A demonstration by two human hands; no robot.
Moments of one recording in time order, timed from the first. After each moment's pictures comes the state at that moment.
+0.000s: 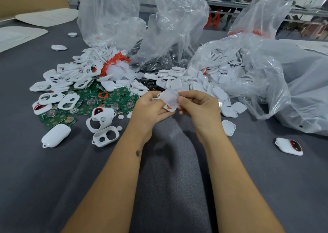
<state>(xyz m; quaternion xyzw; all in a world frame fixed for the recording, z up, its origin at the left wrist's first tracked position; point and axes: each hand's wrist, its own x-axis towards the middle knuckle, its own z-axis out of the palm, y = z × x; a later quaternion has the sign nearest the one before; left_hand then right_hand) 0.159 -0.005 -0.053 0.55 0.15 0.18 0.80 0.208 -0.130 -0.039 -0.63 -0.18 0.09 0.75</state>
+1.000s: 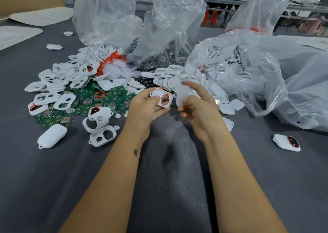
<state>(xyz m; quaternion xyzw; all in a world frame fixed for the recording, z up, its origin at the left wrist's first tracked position) 0.159 -0.007 -0.052 0.56 0.18 0.21 0.78 0.209 -0.134 -0.033 -0.59 -0.11 0.17 0.78</state>
